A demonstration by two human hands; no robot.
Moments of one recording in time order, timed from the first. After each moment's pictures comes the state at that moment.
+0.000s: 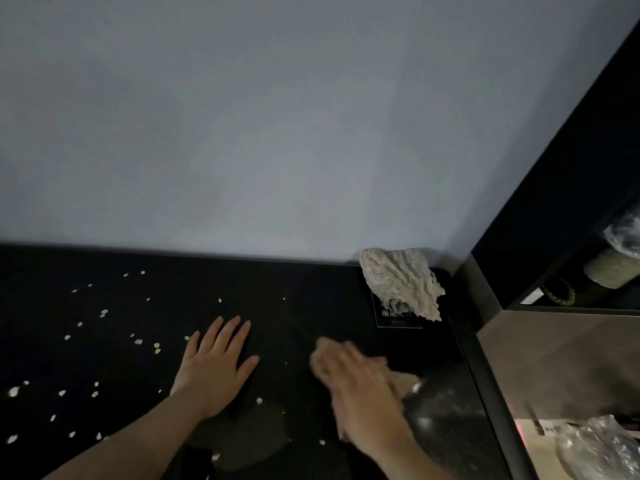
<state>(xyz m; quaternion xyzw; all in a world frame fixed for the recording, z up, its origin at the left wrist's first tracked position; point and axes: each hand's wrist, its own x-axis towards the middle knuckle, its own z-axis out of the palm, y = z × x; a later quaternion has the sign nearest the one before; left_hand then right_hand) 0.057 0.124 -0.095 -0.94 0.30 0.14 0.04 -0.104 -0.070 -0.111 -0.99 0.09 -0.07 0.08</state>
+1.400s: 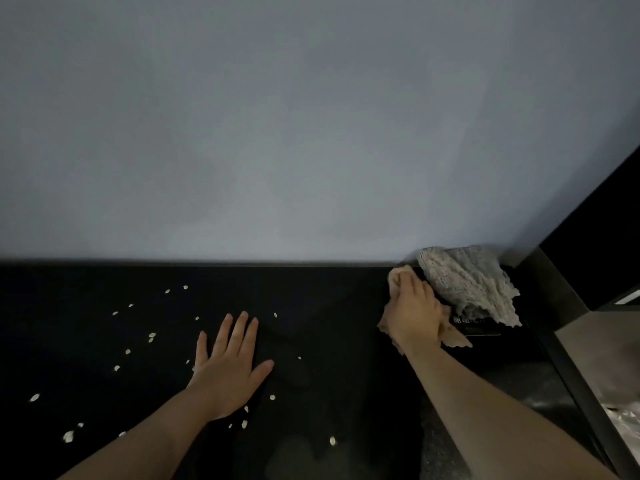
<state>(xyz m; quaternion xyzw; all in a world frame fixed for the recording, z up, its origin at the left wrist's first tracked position) 0.137 0.174 -0.095 -0.92 0.30 0.25 0.04 0.045 -0.090 -0.098 -0.91 0.40 -0.06 0.13</state>
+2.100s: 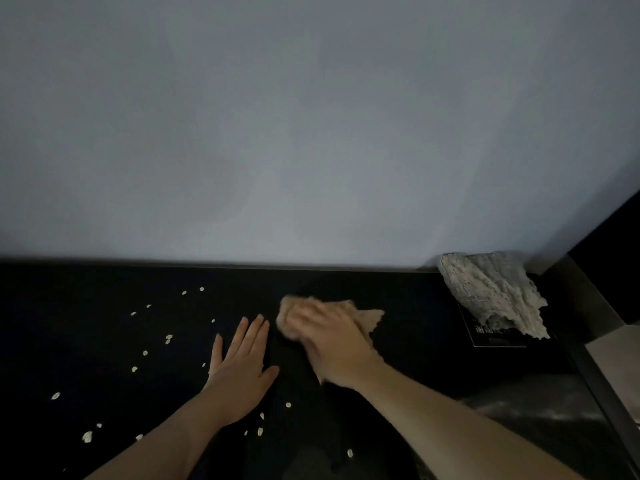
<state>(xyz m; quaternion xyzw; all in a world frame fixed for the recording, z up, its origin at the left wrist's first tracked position) 0.142 0.178 -0.094 -0.92 0.29 0.26 -0.03 0.087 0.000 -0.104 -0.99 -0.07 -0.04 0.14</state>
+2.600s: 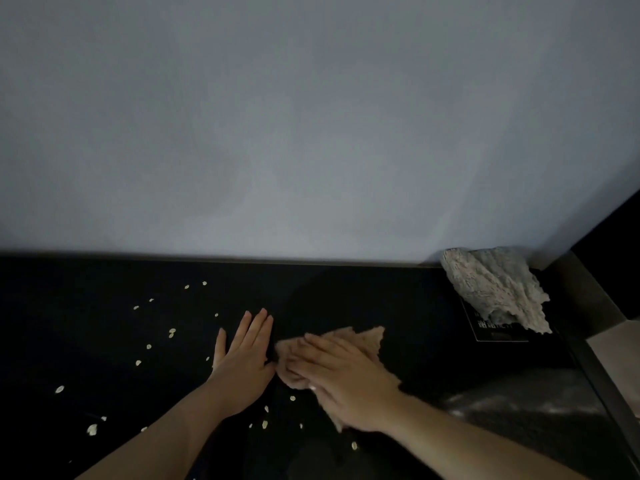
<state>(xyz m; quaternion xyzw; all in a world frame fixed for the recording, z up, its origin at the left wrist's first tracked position) 0.145 0.179 -0.093 -0.91 0.29 0.28 -0.05 0.036 0.013 -0.096 -0.97 -0.15 0.03 0.19</state>
